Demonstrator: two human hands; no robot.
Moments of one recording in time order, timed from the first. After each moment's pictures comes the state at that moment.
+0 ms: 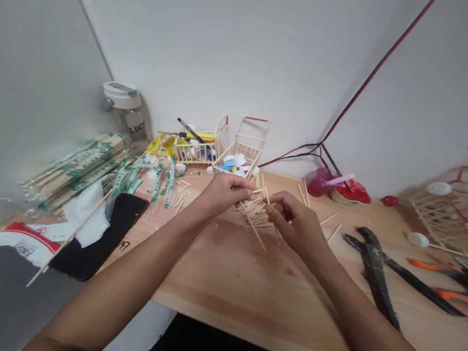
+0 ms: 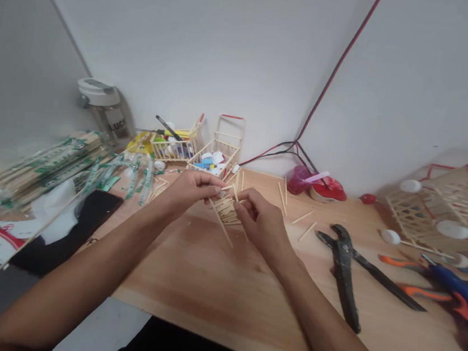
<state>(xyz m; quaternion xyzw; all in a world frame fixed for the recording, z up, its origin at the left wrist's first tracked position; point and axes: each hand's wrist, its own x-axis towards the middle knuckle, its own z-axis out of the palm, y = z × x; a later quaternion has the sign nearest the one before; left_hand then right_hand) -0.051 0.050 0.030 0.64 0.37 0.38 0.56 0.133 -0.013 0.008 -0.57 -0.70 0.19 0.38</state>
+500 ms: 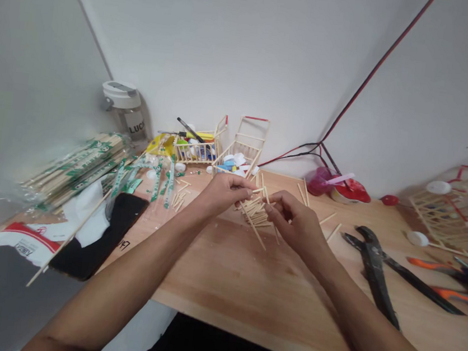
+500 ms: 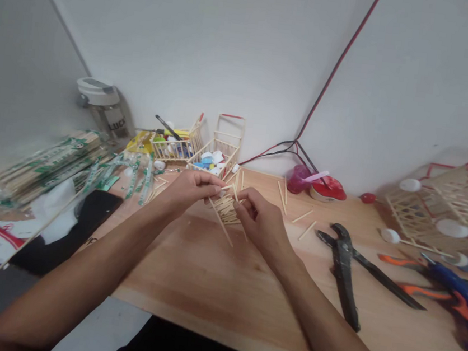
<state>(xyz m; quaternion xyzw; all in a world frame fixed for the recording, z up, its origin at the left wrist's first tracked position) -0.051 0.048 0.032 0.64 0.37 0.38 0.55 0.132 -0.014 0.008 -0.57 -0.71 0.18 0.38</state>
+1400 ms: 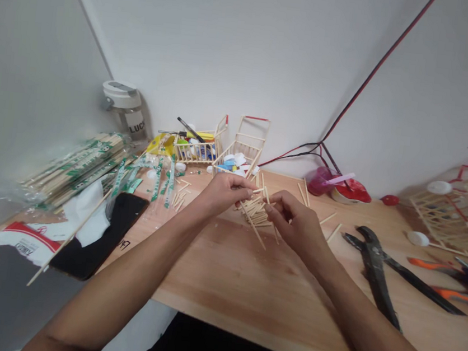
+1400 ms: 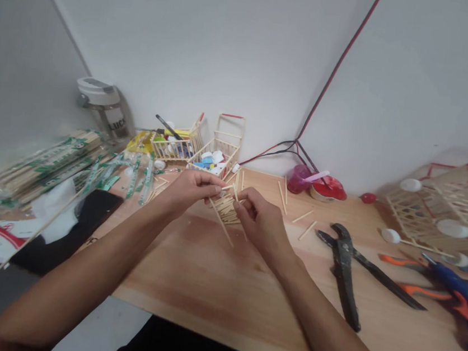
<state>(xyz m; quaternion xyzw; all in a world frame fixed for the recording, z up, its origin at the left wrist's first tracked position) -0.051 0.049 0.032 0.65 0.37 0.37 0.55 0.133 -0.014 0.006 -0.57 -0.71 0.17 0.37</state>
